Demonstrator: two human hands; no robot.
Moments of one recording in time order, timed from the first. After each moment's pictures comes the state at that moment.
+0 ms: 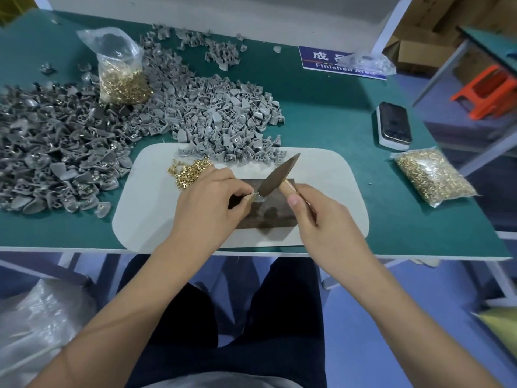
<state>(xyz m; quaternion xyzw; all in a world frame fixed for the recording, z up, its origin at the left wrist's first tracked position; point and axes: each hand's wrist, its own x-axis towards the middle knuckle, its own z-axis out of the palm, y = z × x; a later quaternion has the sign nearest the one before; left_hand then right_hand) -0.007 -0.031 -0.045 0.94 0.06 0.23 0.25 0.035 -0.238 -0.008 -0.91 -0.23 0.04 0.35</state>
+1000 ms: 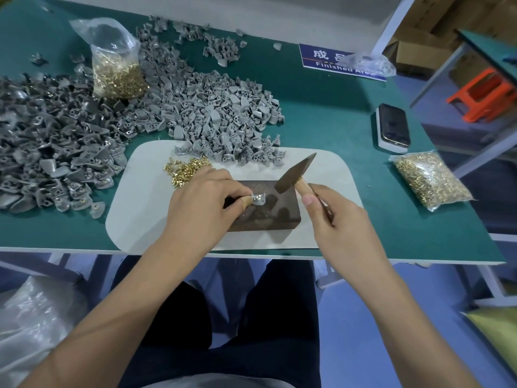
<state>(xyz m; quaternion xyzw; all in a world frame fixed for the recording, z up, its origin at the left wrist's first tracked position) -0.007 -0.023 -0.043 0.94 0.06 0.19 0.26 0.041 -0.252 -0.008 -0.94 -0.17 0.01 0.31</state>
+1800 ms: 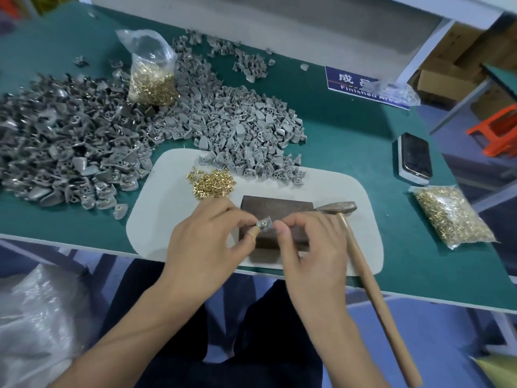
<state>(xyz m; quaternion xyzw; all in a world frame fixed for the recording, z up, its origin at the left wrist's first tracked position) -0.046 -0.030 -0.049 0.91 0.08 0.26 0.30 0.015 -0.196 -0.039 -0.85 -0.28 -0.19 0.40</state>
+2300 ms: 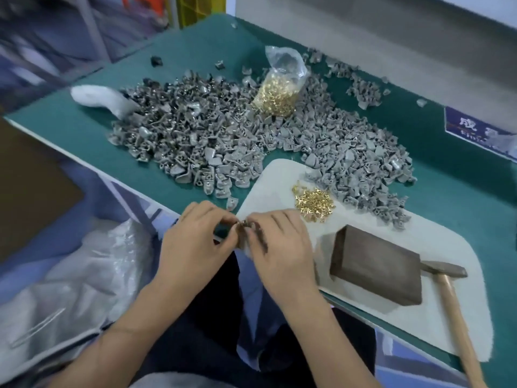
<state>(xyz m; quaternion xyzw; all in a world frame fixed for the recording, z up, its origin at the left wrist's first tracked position) -0.138 0.072 -0.081 0.88 0.32 0.26 0.25 -0.017 -0.044 -0.083 -0.80 -0.50 -0.08 0.31</state>
